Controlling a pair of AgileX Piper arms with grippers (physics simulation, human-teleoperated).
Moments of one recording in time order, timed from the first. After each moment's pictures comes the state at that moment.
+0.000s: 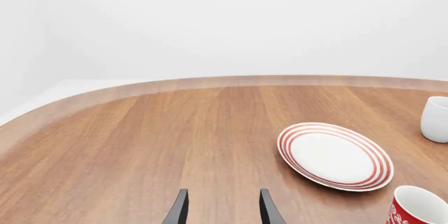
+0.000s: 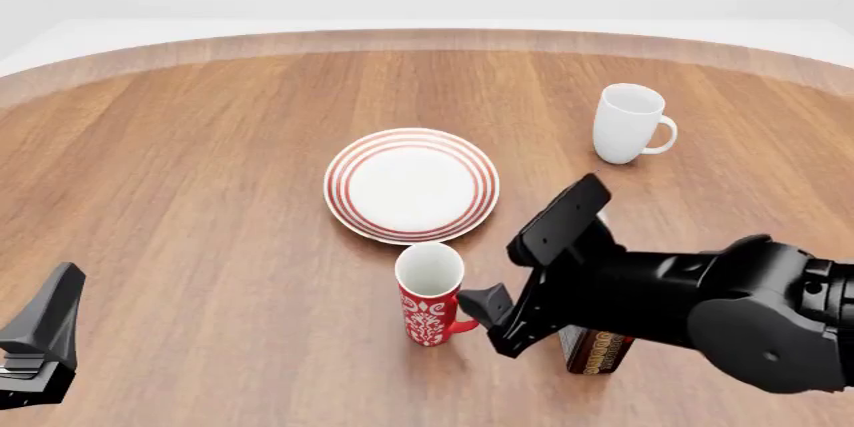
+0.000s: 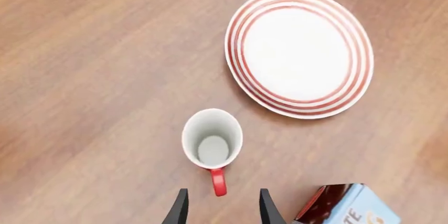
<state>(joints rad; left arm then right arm) 0.00 0.01 0.00 0.00 0.00 0.77 1.24 -0.58 0.09 -0.04</state>
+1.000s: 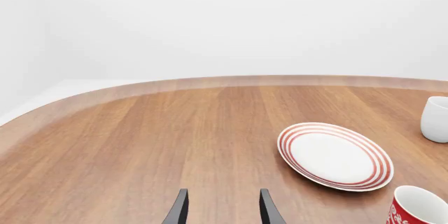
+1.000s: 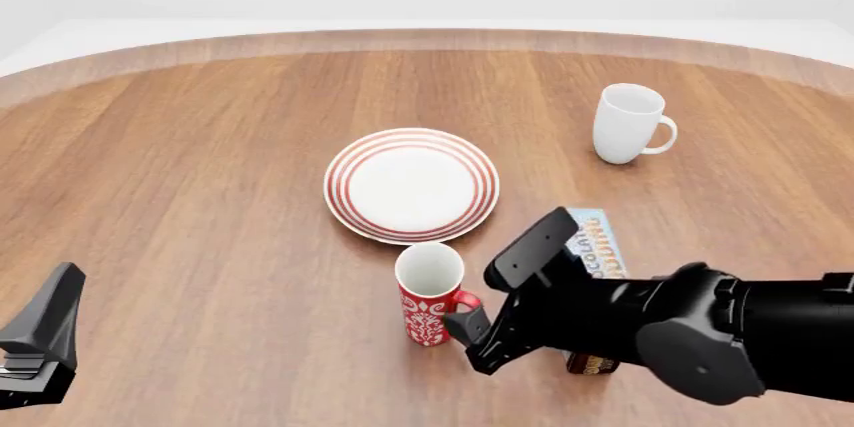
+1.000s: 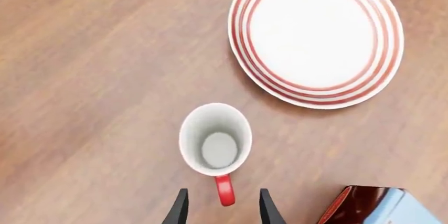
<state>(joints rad) 0.00 0.01 0.00 0.00 0.00 0.79 1.40 -0.54 -0.06 0.03</state>
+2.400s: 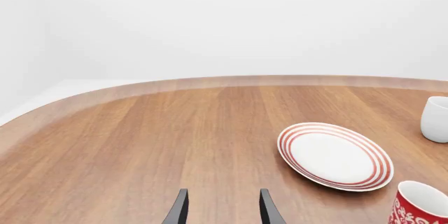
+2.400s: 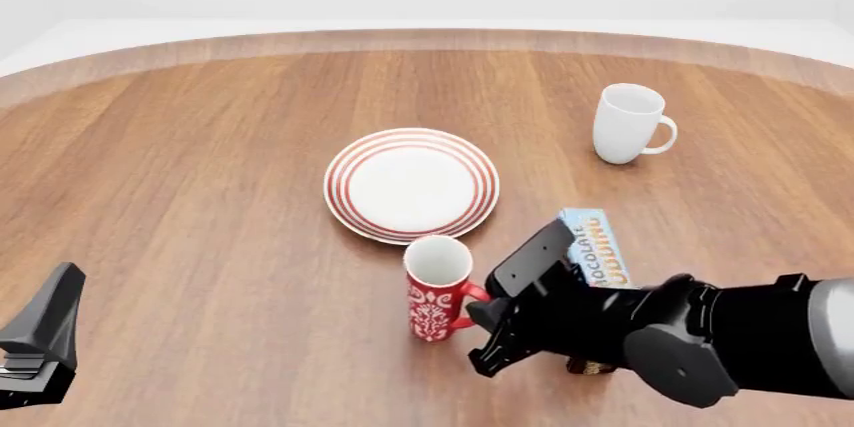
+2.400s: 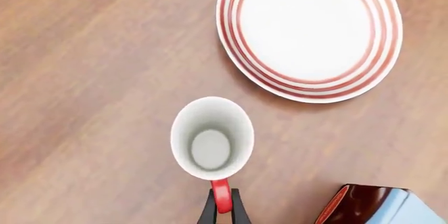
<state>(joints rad) 0.00 0.01 0.00 0.00 0.00 0.76 1.49 -0.50 -0.16 0.01</state>
